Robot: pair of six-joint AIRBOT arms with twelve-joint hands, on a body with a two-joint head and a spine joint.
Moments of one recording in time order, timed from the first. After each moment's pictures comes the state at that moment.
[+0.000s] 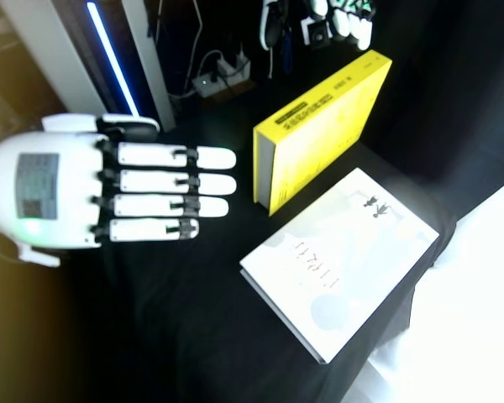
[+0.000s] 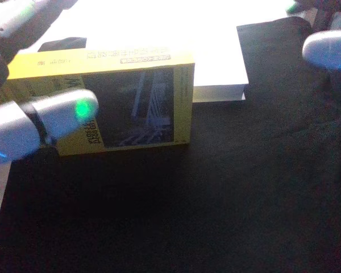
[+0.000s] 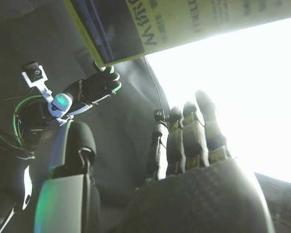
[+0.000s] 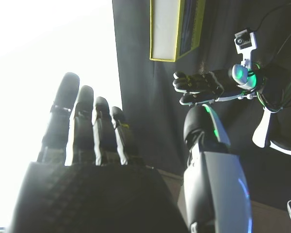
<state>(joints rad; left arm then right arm) 0.84 -0.61 0.64 -0.27 -1.26 1.16 -0.68 -0.86 1.25 -0.47 0.86 0.05</state>
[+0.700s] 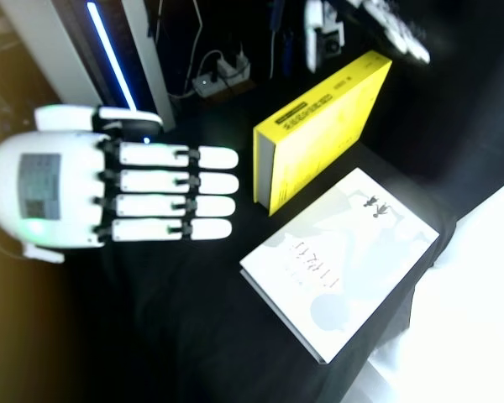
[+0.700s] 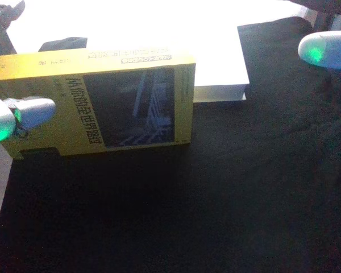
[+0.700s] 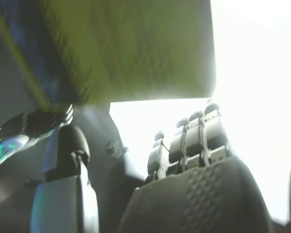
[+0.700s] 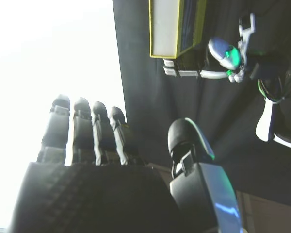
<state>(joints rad) 0.83 -0.69 0.76 -0.59 -1.11 1.16 -0.68 -0.87 1.25 -0.47 0.86 0.07</state>
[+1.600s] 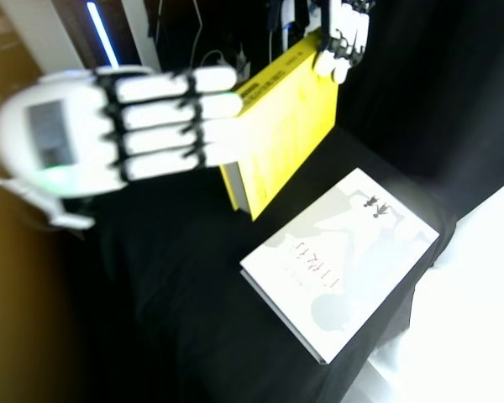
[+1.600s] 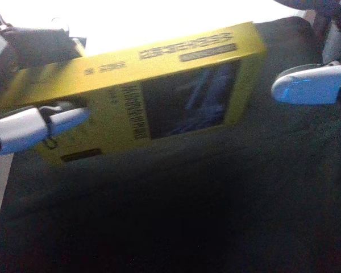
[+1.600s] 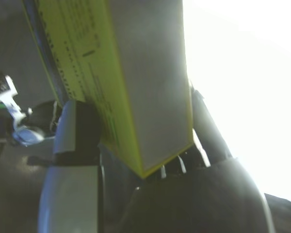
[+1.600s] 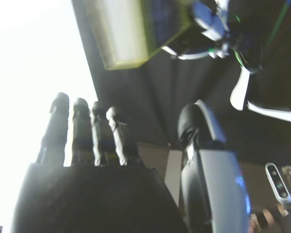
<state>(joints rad) 0.78 -0.69 0.68 -0.36 -1.24 1.16 -0.60 -0.94 1.22 -0.56 1.04 0.14</state>
